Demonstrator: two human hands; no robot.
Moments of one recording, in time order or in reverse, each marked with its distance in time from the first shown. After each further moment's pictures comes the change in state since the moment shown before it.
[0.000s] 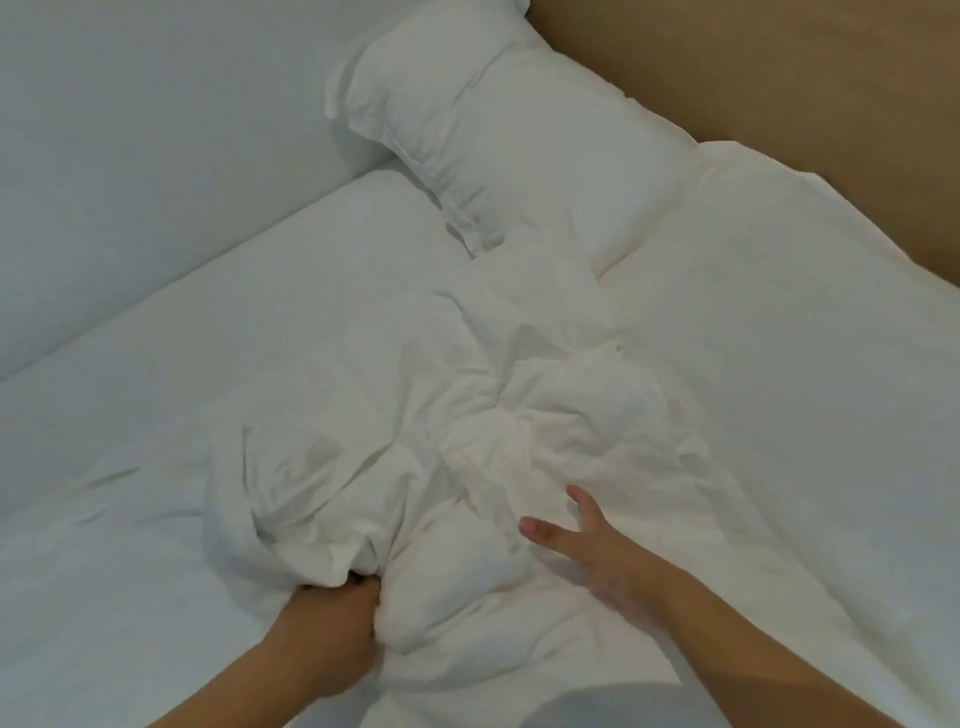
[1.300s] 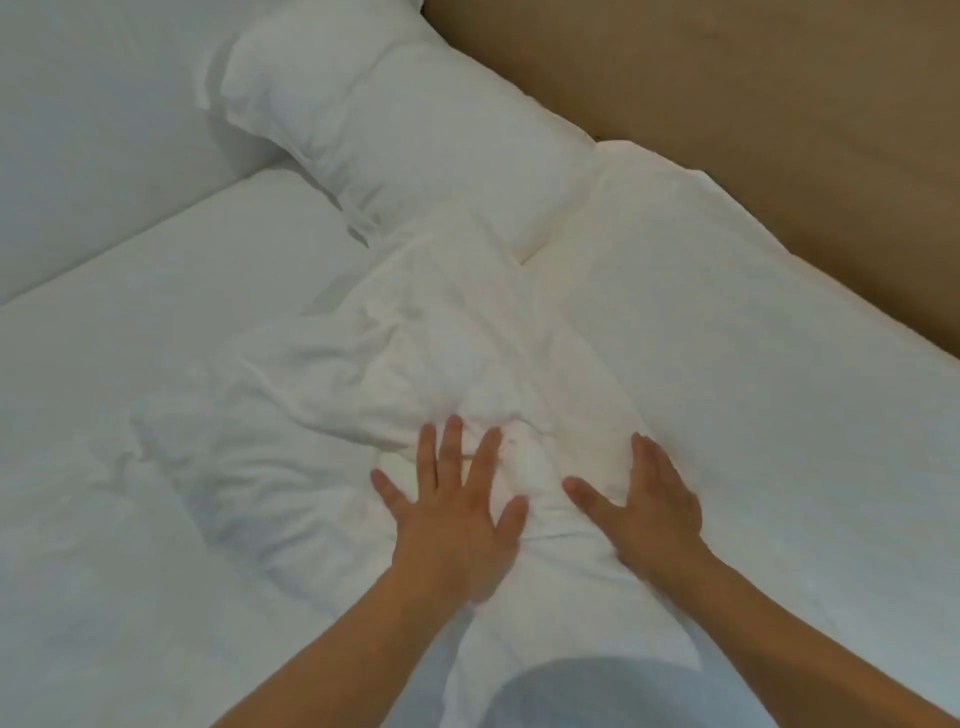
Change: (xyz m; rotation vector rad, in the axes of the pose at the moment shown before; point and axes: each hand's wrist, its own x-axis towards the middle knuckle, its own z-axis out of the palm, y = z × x) left_hand 0.108 0.168 -0.053 -0.239 0.466 0.064; right_hand -0.019 -0.003 -0.098 -0.811 0.873 -0.087
